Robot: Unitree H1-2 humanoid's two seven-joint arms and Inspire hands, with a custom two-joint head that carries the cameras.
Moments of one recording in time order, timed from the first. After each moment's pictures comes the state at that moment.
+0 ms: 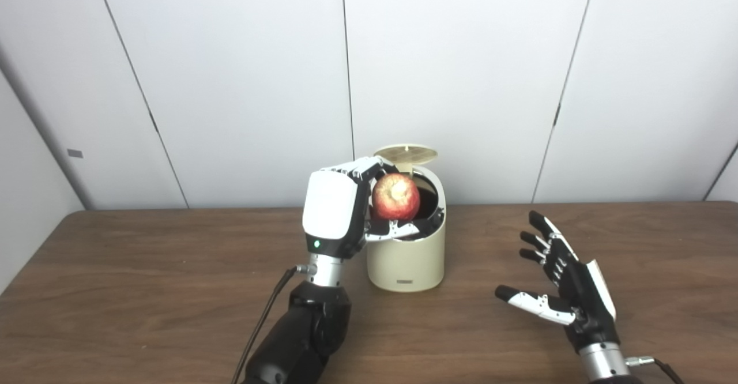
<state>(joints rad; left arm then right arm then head) -0.65 0.07 -0.36 0.58 0.95 -0.18 0.84 -0.21 -0.14 -0.05 0.16 -0.07 -0.28 -0.01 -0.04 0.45</state>
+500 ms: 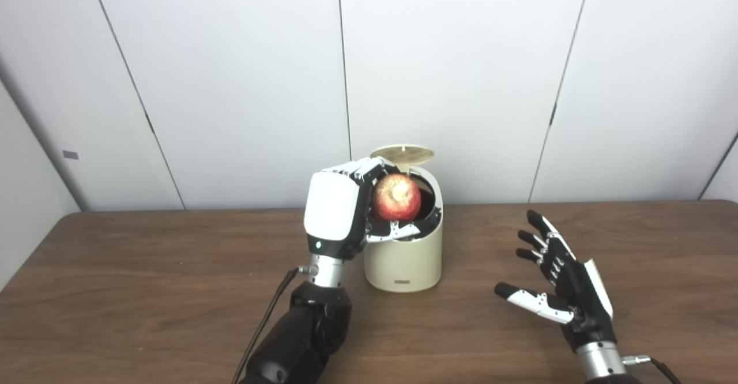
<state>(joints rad) -0.67 0.08 -0.40 0.62 0.94 -0.18 0.85 -0.21 -0.14 -0.05 0.16 -0.05 -0.27 -0.01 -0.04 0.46</state>
